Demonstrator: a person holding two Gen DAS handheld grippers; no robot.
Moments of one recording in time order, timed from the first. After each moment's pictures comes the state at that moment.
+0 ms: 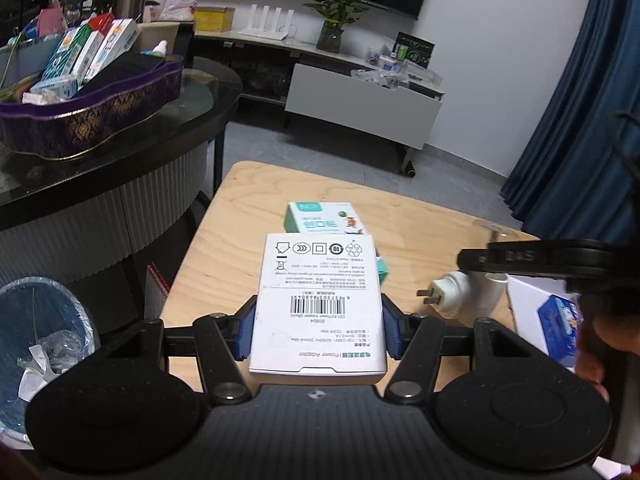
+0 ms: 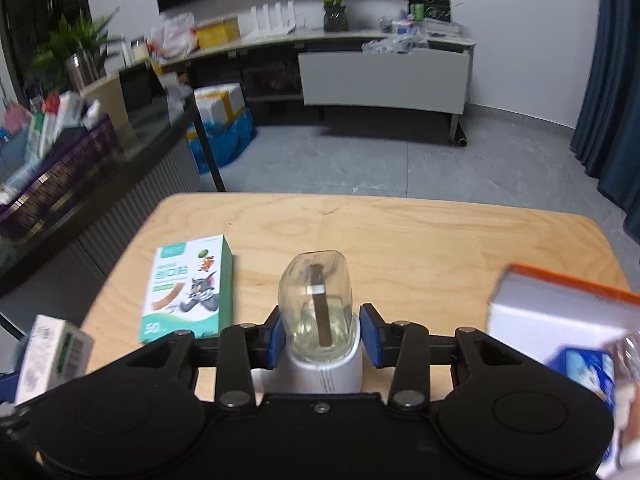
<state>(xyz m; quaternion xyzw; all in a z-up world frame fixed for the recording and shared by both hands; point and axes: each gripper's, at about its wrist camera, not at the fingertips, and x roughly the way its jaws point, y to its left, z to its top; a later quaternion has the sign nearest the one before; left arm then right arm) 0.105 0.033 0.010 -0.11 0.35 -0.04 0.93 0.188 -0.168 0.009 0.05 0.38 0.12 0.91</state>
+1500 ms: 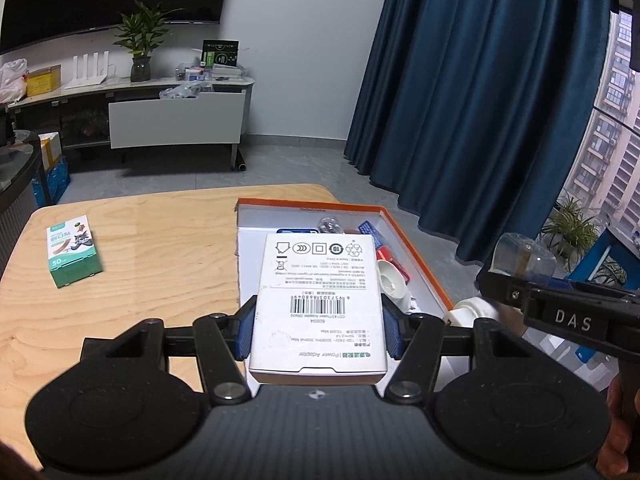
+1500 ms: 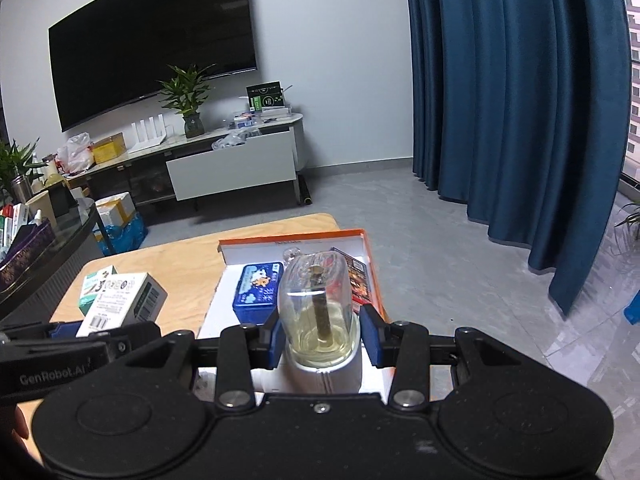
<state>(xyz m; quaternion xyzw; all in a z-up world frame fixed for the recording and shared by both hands) 0.011 -0.149 0.035 -0.02 0.31 -0.25 0.92 -0.082 -0.375 0.049 0.11 0.27 -0.07 0.95</state>
